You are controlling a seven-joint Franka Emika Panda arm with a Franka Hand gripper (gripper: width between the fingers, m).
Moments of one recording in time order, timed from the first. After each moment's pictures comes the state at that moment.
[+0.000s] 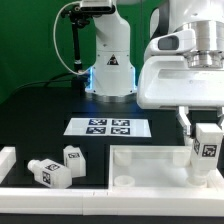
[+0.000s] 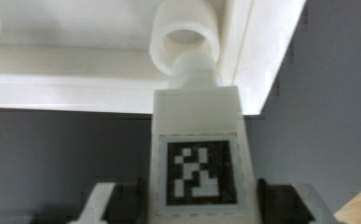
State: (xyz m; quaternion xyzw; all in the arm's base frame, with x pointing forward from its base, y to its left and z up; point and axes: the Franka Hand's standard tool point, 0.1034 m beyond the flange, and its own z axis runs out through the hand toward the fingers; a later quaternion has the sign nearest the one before) arm 0.629 0.118 0.103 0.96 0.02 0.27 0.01
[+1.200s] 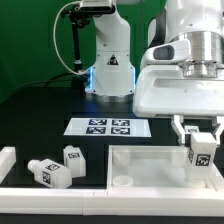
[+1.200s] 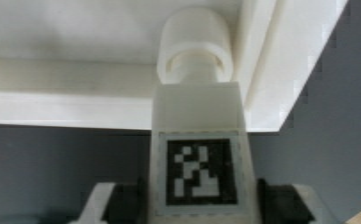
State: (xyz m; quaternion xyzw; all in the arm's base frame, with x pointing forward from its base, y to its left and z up) arm 0.631 0.112 0.086 0.96 0.01 0.28 0.02
